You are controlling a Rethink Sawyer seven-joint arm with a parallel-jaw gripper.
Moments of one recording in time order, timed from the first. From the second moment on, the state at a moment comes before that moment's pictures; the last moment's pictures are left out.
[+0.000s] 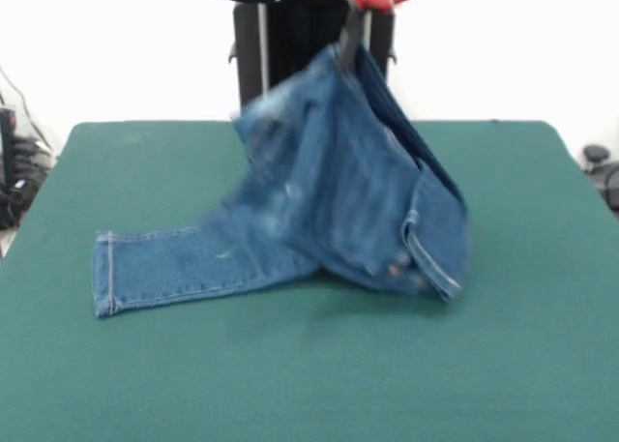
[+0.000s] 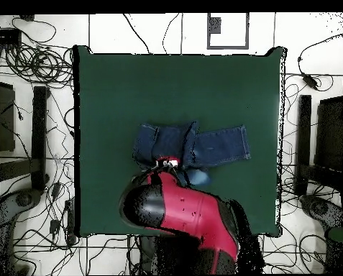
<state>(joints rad) 0.12 -0.89 -0.36 1.85 0.00 0.49 3.08</state>
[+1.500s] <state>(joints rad) -0.18 -1.38 -0.25 1.45 -0.04 1.51 2.91</state>
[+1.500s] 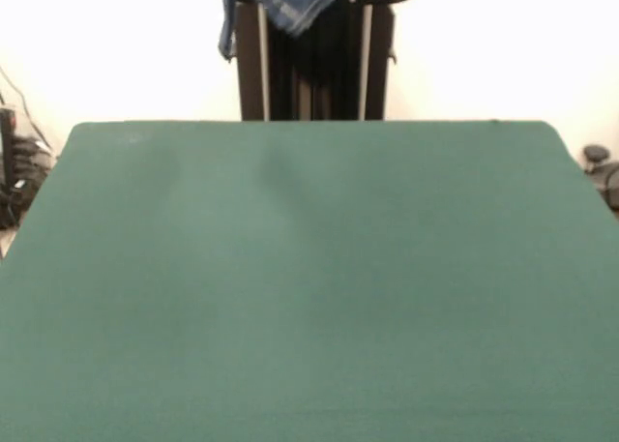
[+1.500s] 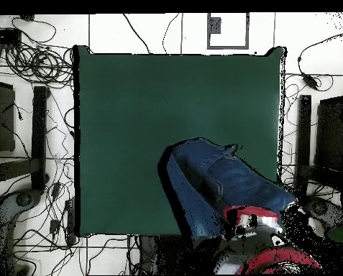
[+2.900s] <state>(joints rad) -0.18 -1.44 -0.19 1.26 -0.04 1.70 2.89</state>
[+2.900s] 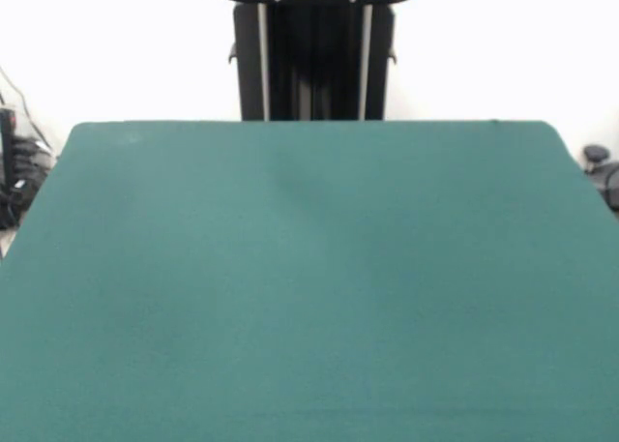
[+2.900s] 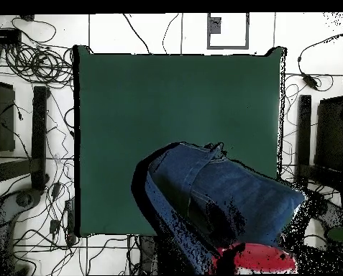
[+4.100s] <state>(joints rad) -0.32 -1.46 -0.09 1.02 -0.09 1.89 2.89</state>
